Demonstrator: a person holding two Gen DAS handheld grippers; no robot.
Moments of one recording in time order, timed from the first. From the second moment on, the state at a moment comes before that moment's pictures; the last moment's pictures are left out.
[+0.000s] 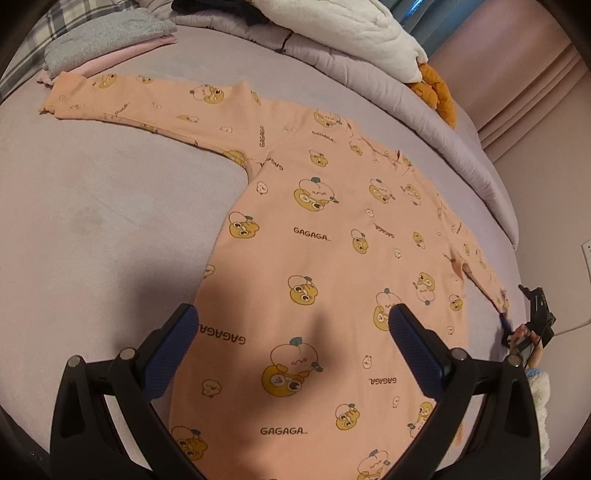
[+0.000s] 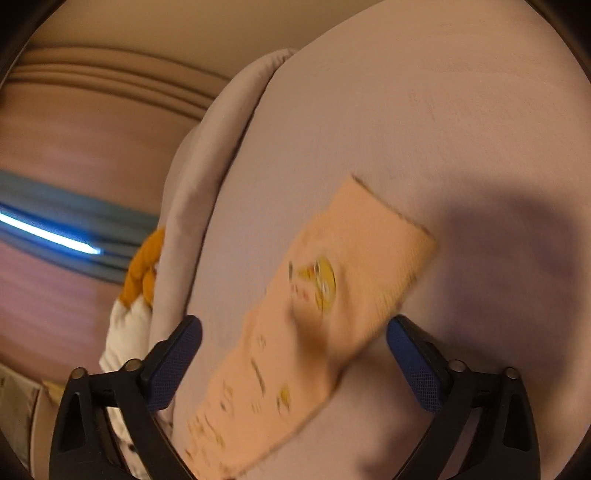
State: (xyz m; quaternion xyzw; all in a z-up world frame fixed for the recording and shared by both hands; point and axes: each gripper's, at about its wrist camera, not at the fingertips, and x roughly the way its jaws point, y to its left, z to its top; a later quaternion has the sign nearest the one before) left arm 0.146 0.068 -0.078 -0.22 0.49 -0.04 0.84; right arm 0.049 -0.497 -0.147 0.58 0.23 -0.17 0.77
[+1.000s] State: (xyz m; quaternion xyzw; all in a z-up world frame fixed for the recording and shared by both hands) left arm 0.137 0.165 -0.079 -0.27 0.45 -0.03 0.85; right arm 0.186 -0.090 0.058 0.01 0.31 0.04 0.95
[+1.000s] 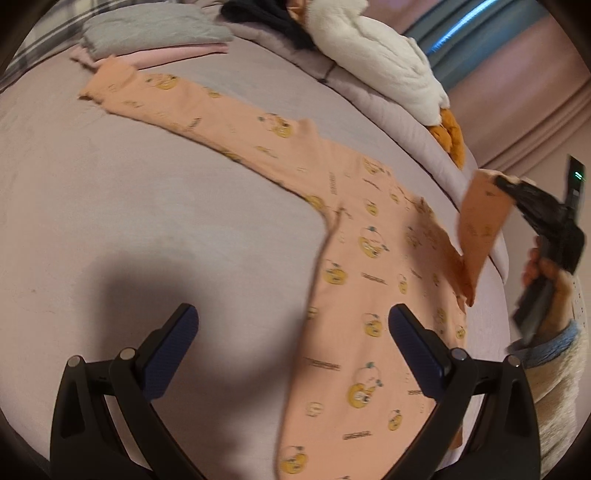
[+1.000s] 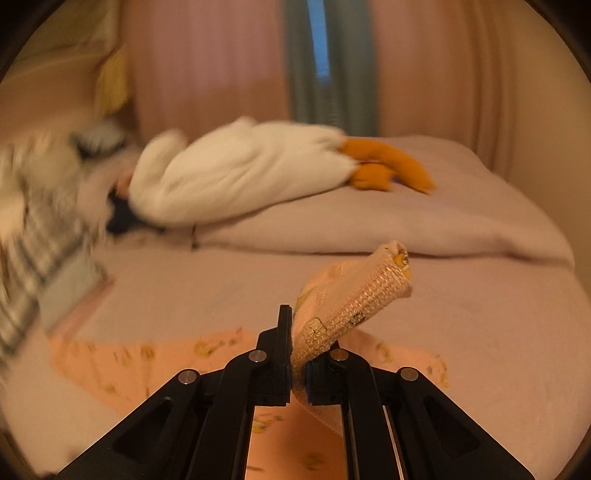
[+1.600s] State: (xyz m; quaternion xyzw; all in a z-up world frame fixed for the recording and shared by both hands) left arm 0.146 0.222 -0.084 -0.37 0.41 -0.02 0.83; right arm 0.168 -0.008 -0.017 0.01 0.40 0.26 0.88
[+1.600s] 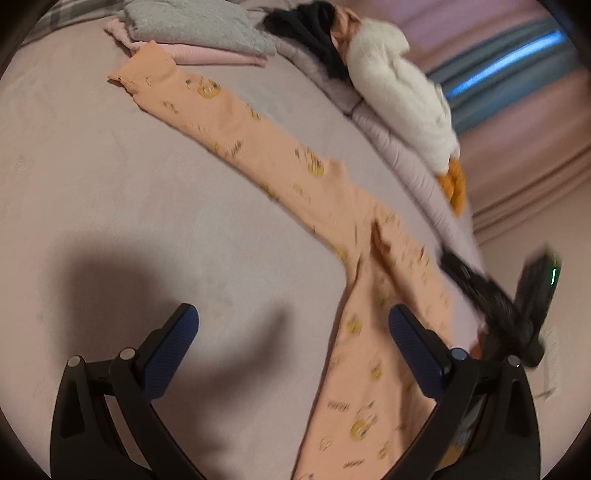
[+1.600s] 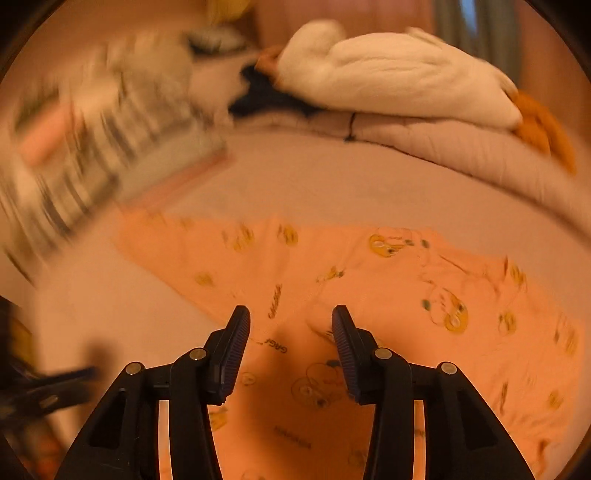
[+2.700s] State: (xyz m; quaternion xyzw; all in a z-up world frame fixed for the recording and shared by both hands) left arm 0.245 0.395 -0.124 -0.58 0.28 0.13 0.75; right arm 0.196 0.010 -0.065 0.05 0.42 0.26 0.87
